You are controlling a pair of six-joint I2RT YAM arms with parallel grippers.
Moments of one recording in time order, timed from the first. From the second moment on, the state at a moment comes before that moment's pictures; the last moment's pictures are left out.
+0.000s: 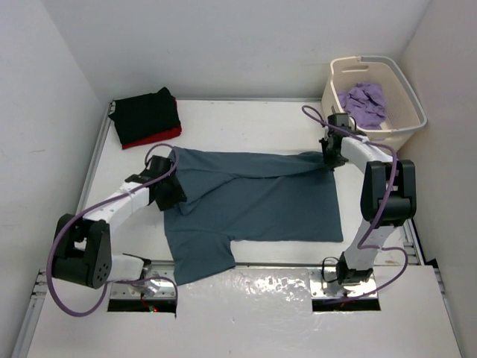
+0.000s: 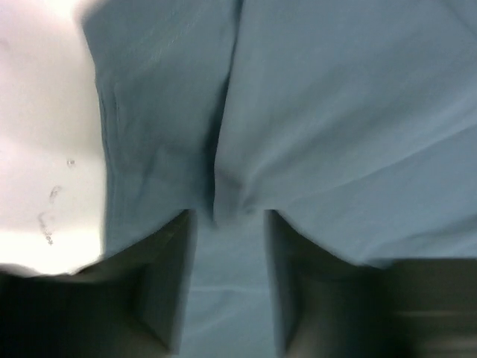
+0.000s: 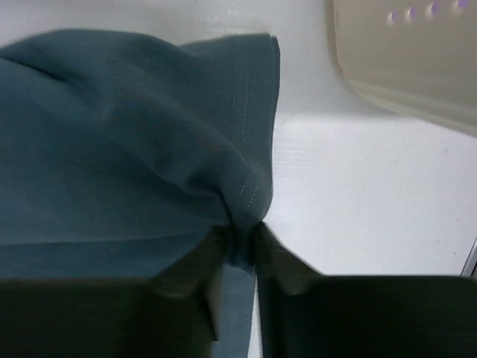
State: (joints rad) left arm -0.21 1.30 0.71 -0.50 -0.05 -0.68; right arm 0.01 1.83 1.22 -0.49 0.16 -0.09
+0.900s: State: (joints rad) left arm -0.21 1.89 1.21 -0.20 0.05 -0.64; right arm 0.04 1.93 1.30 -0.34 -0.12 0.01
